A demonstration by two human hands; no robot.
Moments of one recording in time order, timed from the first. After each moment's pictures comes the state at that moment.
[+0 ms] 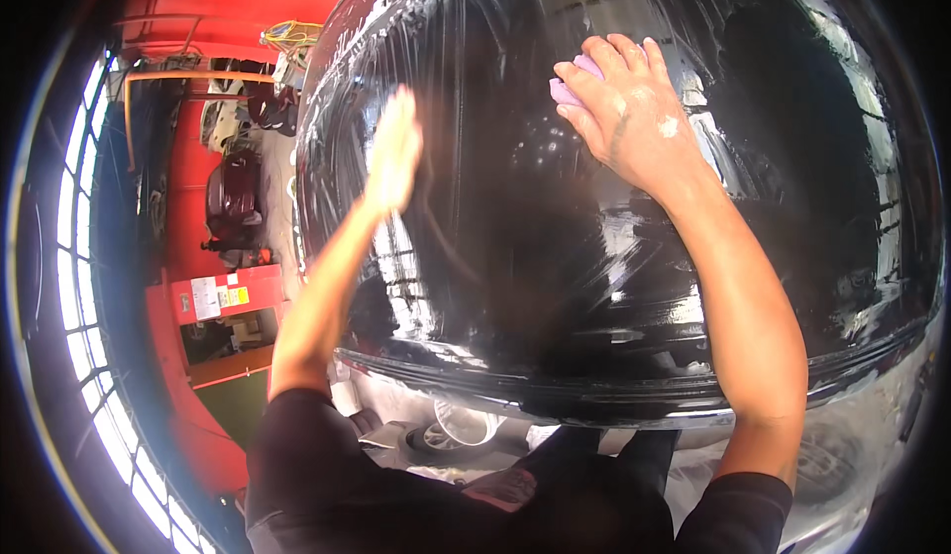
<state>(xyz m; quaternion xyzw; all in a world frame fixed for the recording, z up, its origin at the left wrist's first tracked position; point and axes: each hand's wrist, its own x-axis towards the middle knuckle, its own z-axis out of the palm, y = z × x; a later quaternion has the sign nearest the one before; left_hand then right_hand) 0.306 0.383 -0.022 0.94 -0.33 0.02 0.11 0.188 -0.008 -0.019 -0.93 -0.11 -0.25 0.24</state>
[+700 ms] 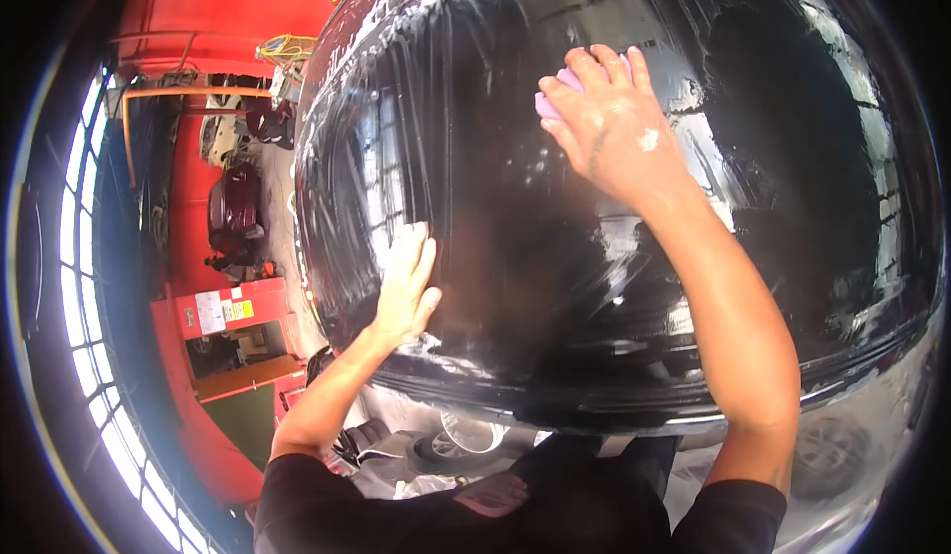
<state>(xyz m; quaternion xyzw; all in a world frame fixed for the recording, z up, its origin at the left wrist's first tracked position) 0.158 0.413 -0.013 0.89 -0.44 -0.02 0.10 0.187 -0.004 -0.020 -0.94 -0.09 -0.25 0.22</state>
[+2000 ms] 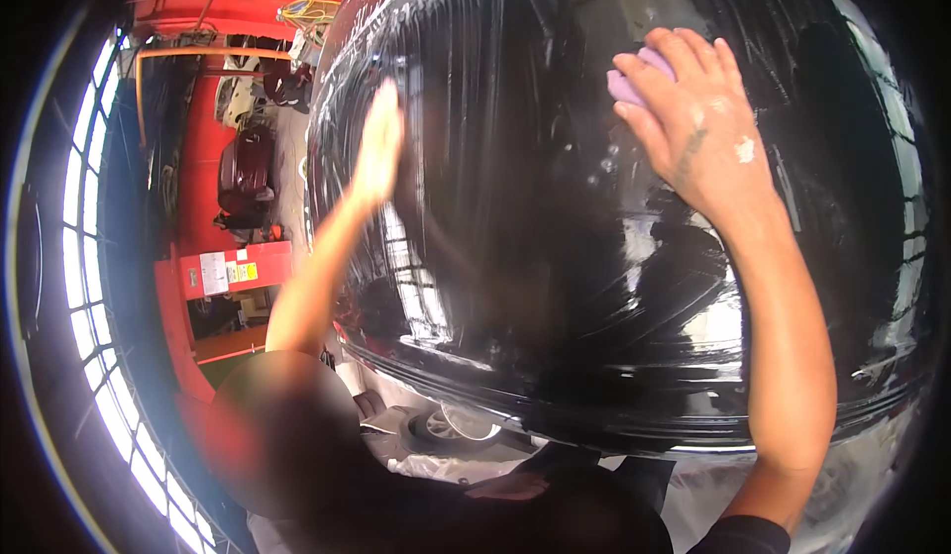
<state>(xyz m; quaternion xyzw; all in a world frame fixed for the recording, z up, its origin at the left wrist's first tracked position) 0.328 0.464 -0.022 0.96 -0.25 0.05 0.14 0.187 0.004 -0.010 -0.94 -0.12 -0.25 0.22</state>
